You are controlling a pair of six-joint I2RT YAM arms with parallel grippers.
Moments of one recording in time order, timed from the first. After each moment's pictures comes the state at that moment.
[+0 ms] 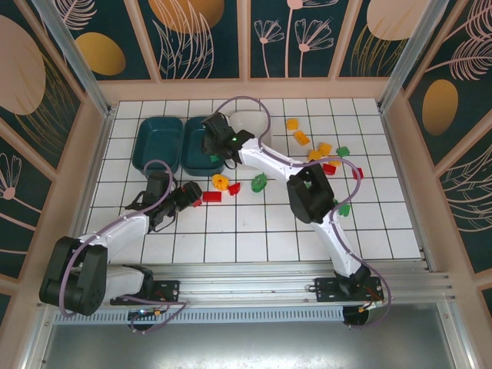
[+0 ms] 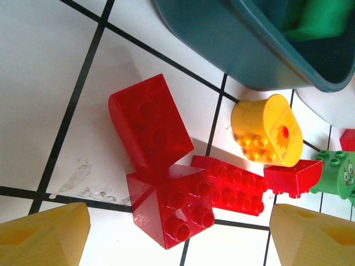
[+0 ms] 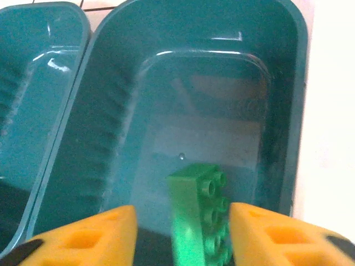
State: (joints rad) left arm -0.28 1.25 0.49 -0.05 0.18 -0.82; right arm 0.81 2.36 2.11 -0.52 0.17 0.57
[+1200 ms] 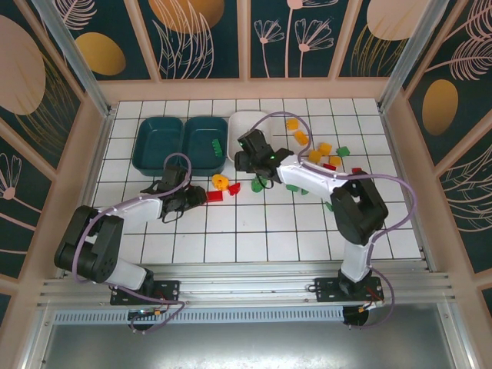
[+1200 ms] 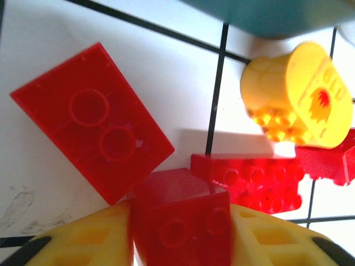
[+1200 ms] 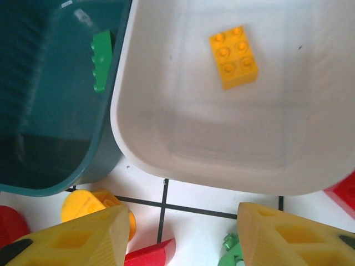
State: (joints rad) left arm -0.35 1.48 0.64 -0.13 0.18 -0.67; right arm 0.74 1.83 1.36 -0.35 0.20 0.57
